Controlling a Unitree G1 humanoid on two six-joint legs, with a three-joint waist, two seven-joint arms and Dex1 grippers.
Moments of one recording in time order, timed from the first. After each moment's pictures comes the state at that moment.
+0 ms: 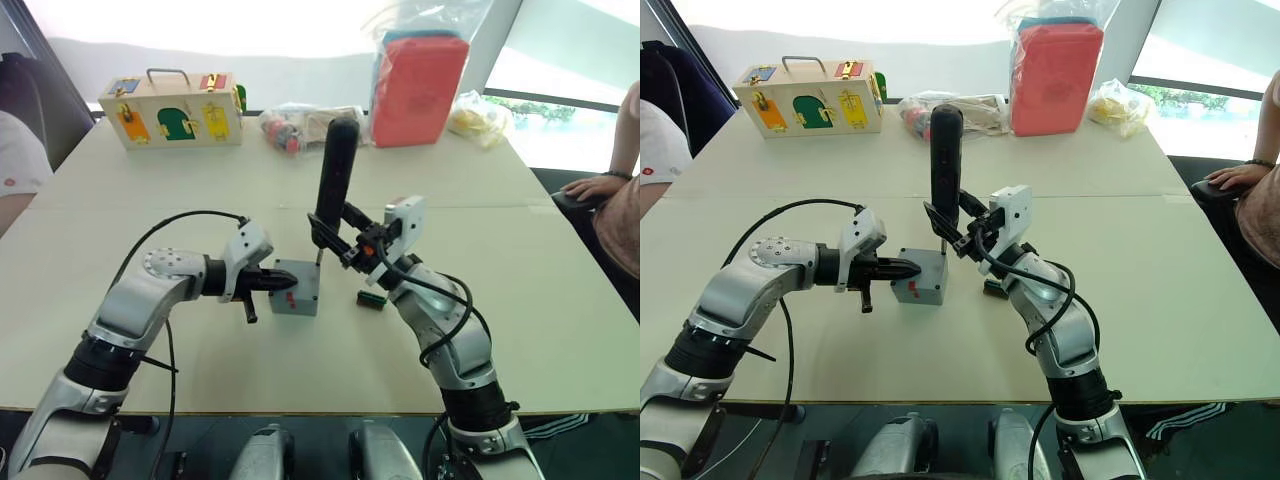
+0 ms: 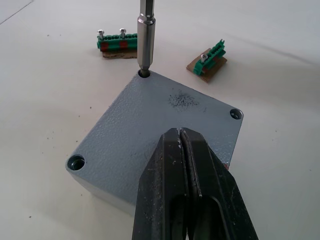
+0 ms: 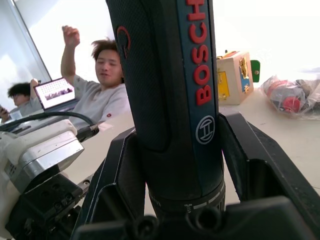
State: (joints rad) left arm -0.52 0.68 -0.20 -0.15 -0.38 0.69 -1.00; right arm -0.38 -0.14 0.16 -0.26 0.30 0.32 0.44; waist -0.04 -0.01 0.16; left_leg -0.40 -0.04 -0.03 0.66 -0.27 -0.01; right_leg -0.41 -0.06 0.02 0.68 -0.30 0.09
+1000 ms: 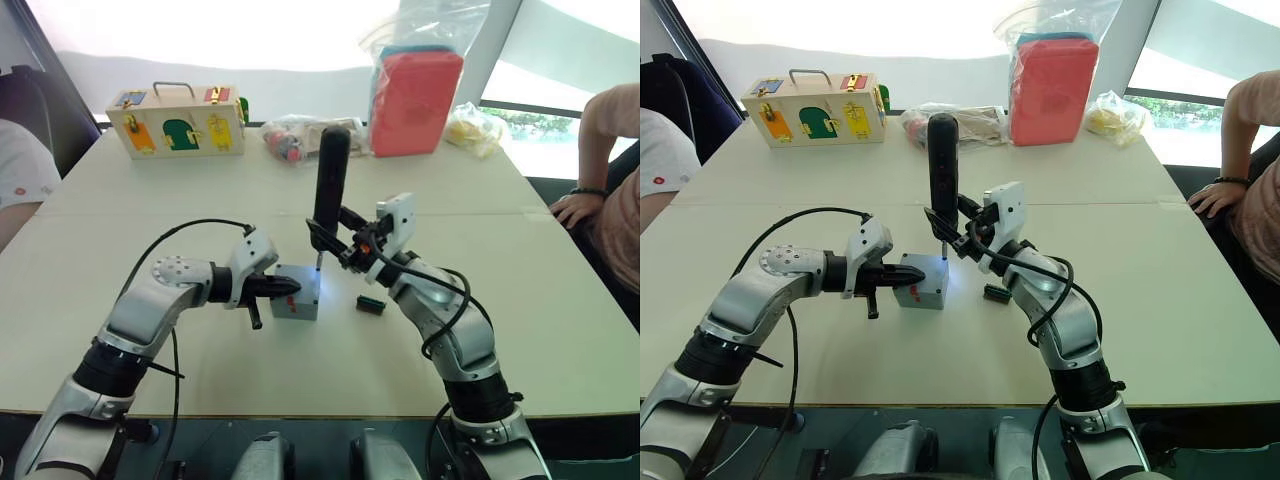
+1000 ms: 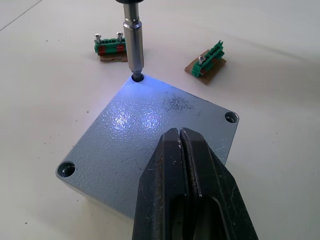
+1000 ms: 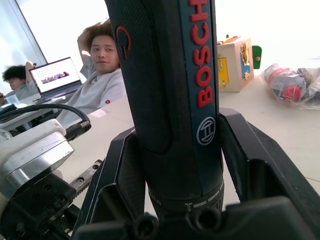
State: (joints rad) left arm -0.50 0.65 -0.22 -0.12 -0.35 0.64 -0.99; right arm -0.46 -0.17 0.16 -0.25 0.30 0.47 0.41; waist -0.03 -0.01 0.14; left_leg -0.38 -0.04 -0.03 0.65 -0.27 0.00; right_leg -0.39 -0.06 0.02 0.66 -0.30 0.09
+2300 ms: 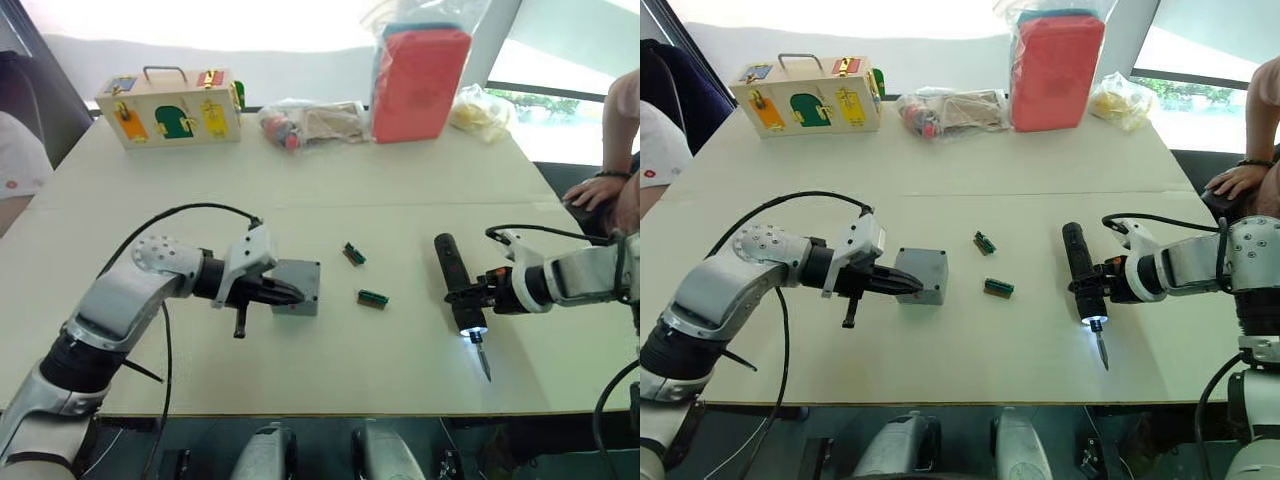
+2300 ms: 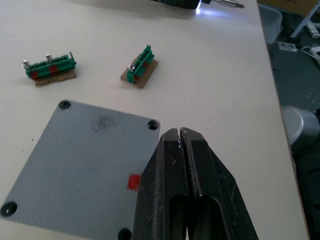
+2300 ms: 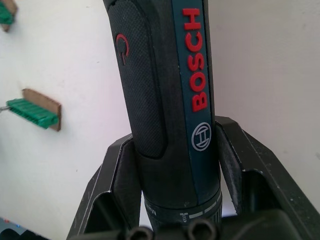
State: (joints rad) left arm -0.54 0.79 -0.22 -0.30 -0.44 0.70 -1.17; right arm -0.67 -0.97 -0.02 0.28 1.43 1.61 -0.13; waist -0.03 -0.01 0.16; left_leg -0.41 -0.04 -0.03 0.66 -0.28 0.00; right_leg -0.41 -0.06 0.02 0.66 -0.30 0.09
